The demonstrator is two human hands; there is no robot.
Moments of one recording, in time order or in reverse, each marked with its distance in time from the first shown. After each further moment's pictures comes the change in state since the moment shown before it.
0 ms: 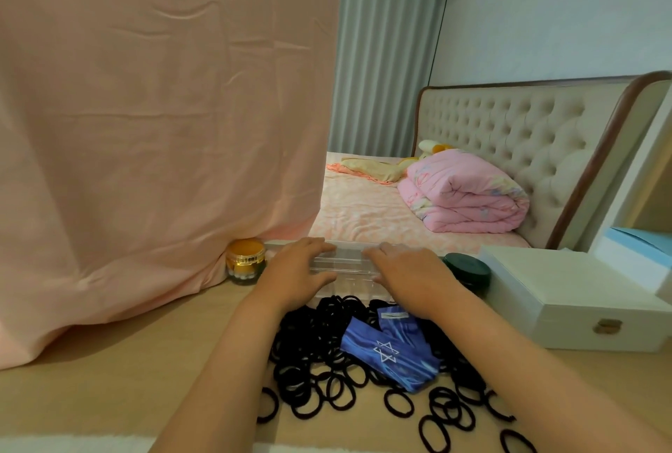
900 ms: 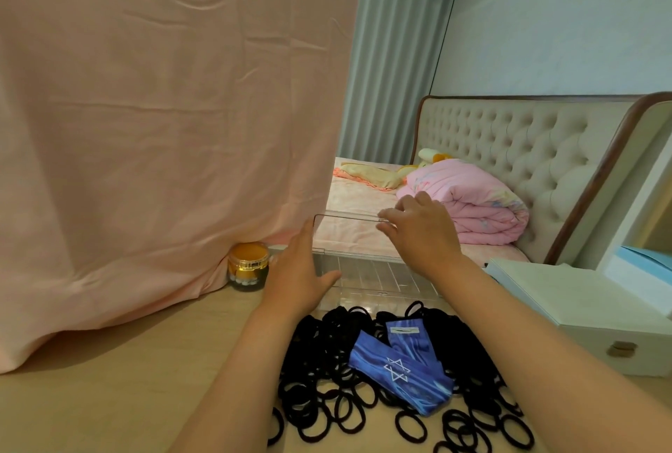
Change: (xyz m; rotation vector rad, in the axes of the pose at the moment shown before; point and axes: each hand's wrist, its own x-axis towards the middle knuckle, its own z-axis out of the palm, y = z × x) left_hand 0.007 -0.001 0.011 -0.116 0.198 -0.140; right_hand 0.060 0.033 -0.010 -0.023 0.335 0.237
